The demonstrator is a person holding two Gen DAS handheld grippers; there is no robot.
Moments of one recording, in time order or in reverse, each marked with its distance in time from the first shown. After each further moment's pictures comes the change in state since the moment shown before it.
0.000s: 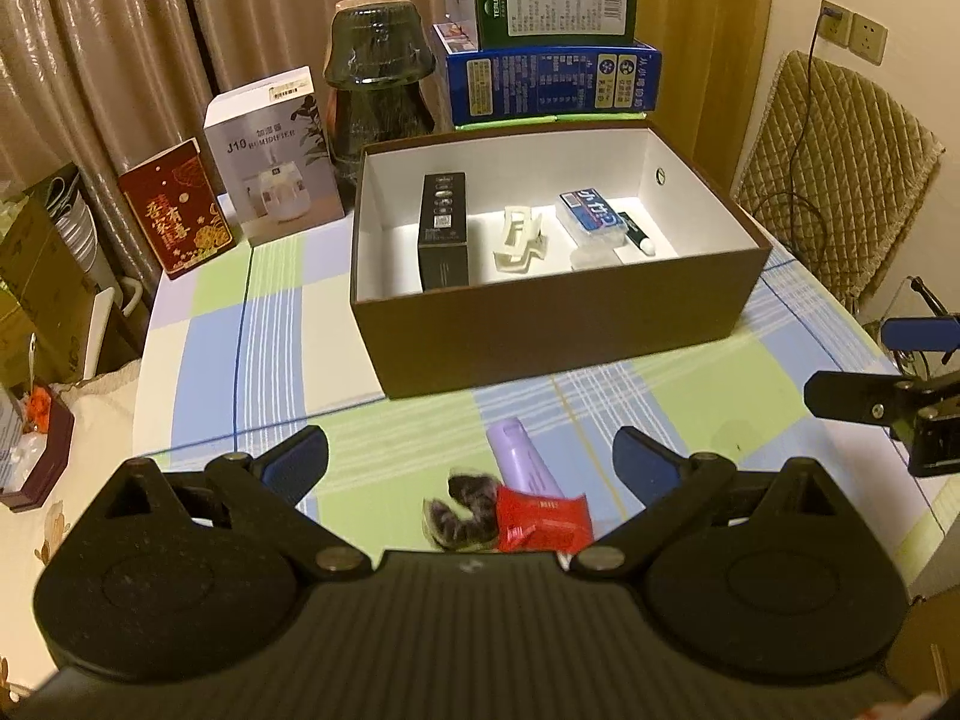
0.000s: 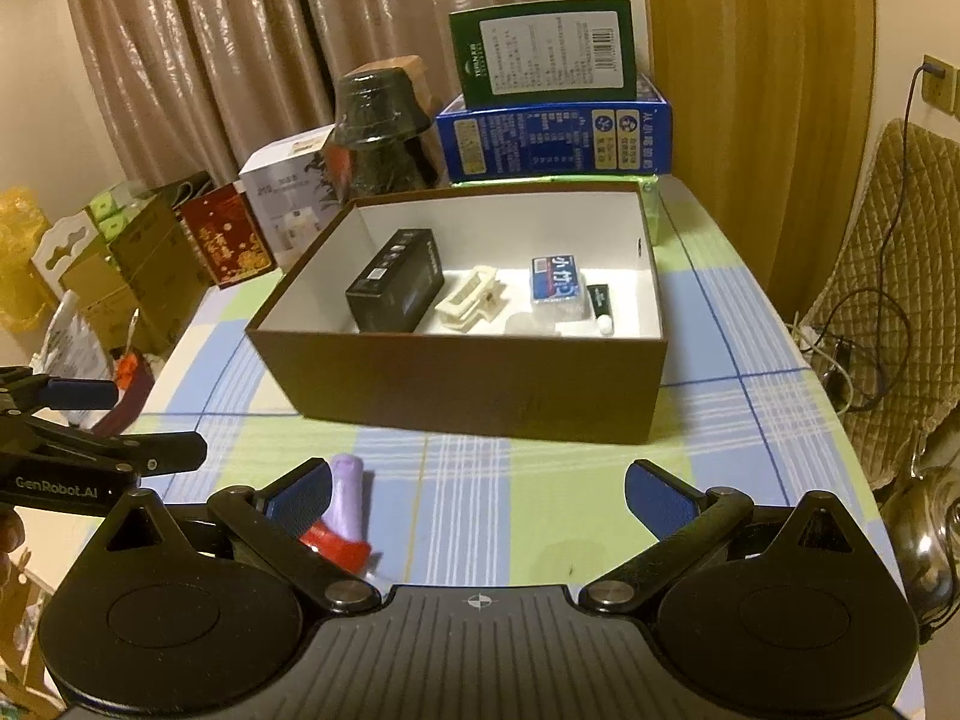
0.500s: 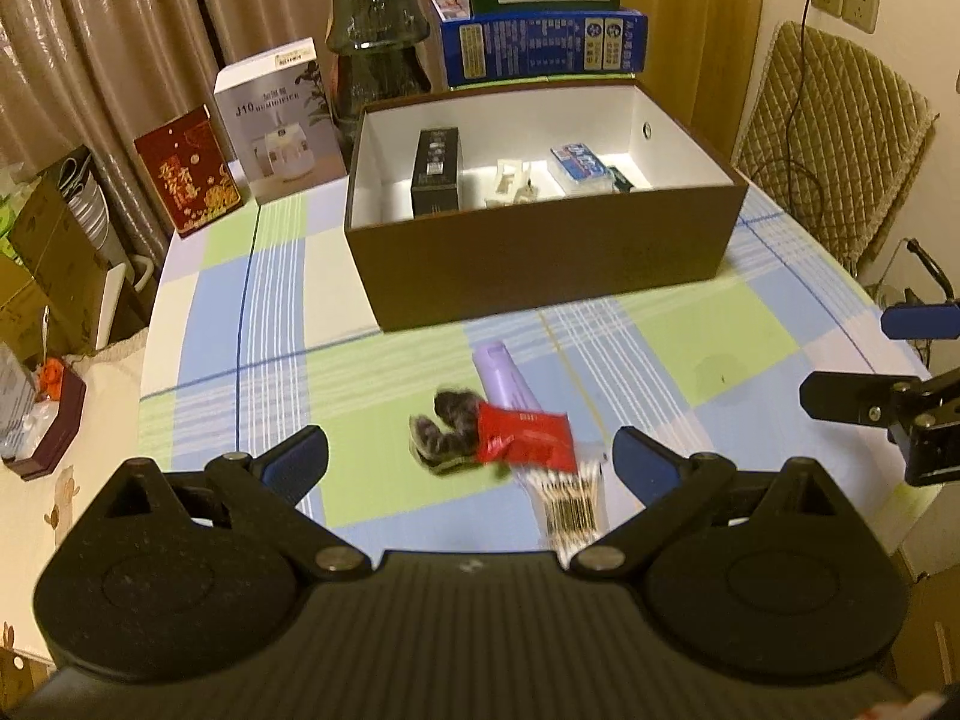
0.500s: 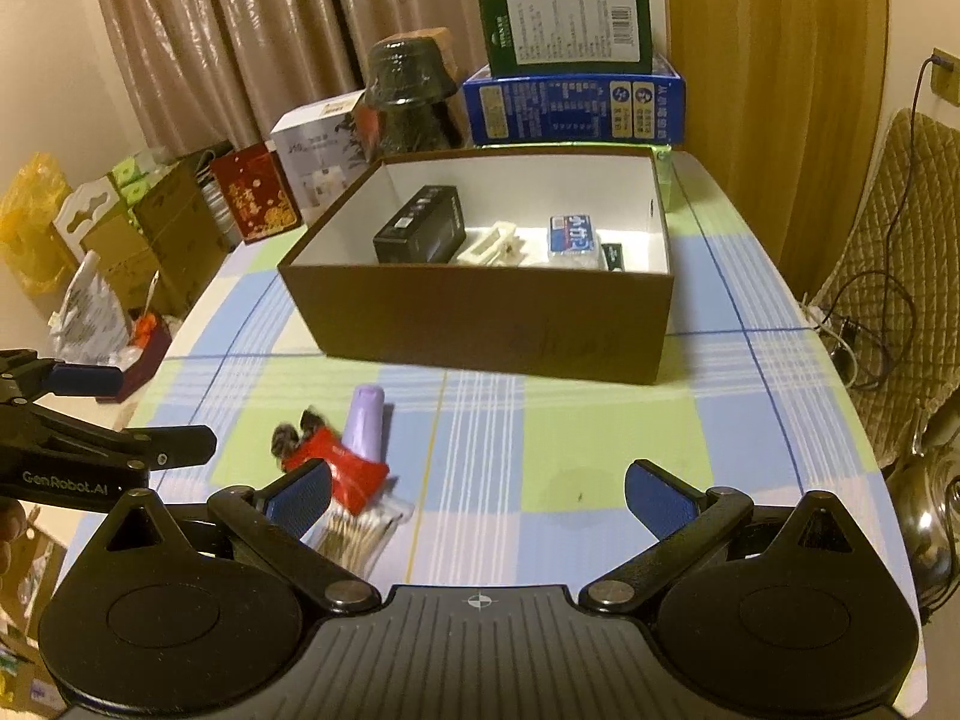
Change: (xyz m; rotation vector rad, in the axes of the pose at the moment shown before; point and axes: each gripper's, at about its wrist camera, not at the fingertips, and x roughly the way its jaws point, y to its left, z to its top) left arm -0.021 -0.020 -0.043 0.007 0.042 0.025; right arm -0.018 0.008 -0.040 -0.039 0.043 0.018
